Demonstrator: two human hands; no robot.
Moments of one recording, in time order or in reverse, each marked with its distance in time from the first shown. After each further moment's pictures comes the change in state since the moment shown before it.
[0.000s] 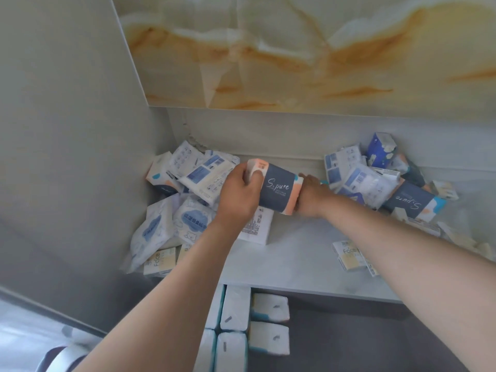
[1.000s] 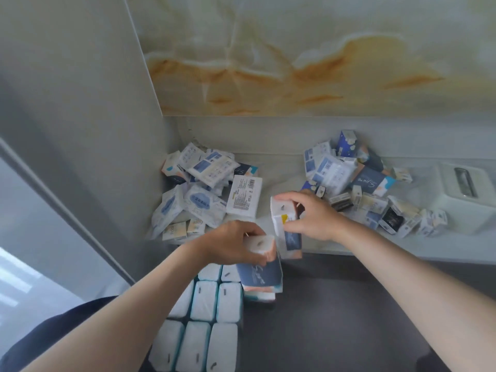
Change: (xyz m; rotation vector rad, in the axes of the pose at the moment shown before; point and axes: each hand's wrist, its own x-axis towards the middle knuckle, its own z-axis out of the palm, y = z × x) left_hand -0.146 0.009 -0.060 0.613 -0.777 0.097; right_hand -0.211 -0.008 -0.021 0.655 0.124 -0.179
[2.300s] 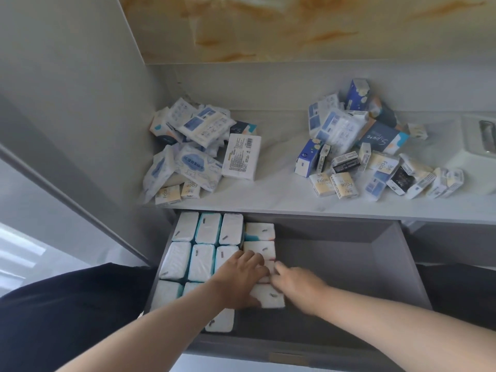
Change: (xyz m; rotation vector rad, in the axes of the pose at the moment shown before) left_hand -0.013 -0.067 0.168 0.794 -0.126 0.269; right_hand -0.101 0.068 0.167 -0.618 -0.563 -0.204
